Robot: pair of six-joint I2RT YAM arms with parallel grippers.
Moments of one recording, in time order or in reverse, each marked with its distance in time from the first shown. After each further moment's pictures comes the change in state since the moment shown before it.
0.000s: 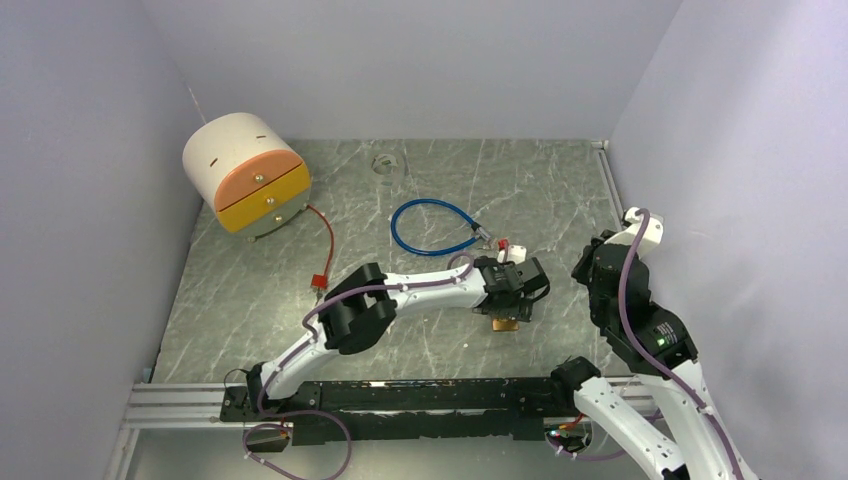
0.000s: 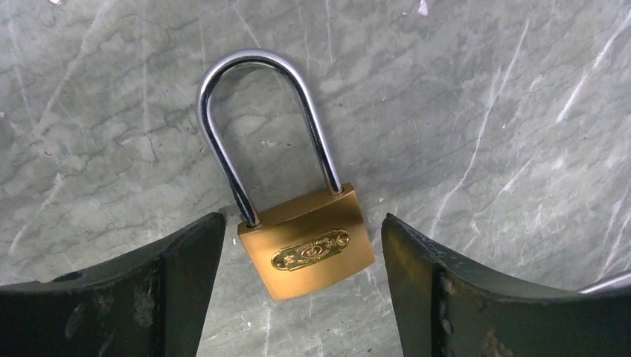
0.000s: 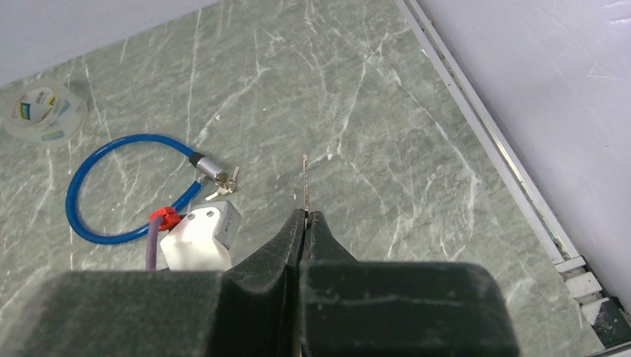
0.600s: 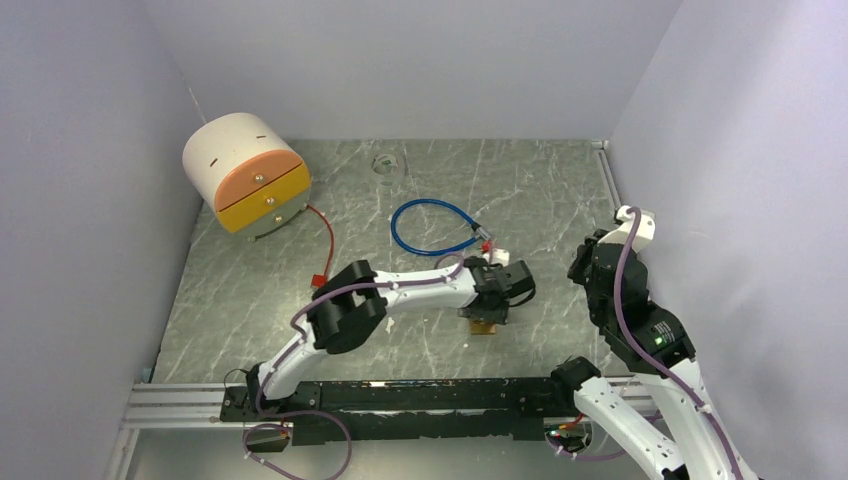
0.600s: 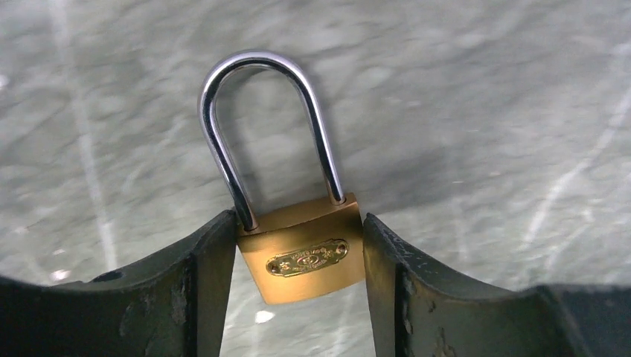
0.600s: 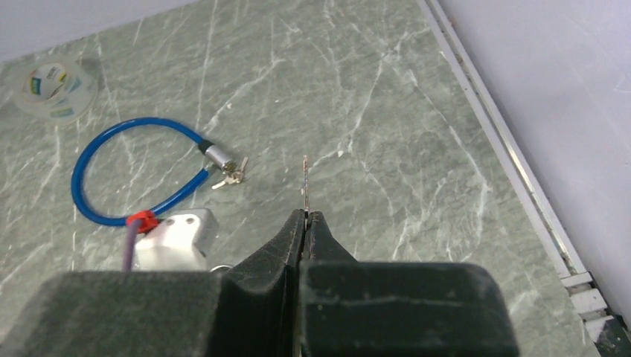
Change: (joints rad) left arm 0.004 -0.029 -0.047 -0.110 -0.040 0.014; right arm 0.000 -0.004 -0.017 0.021 -0.044 -0.047
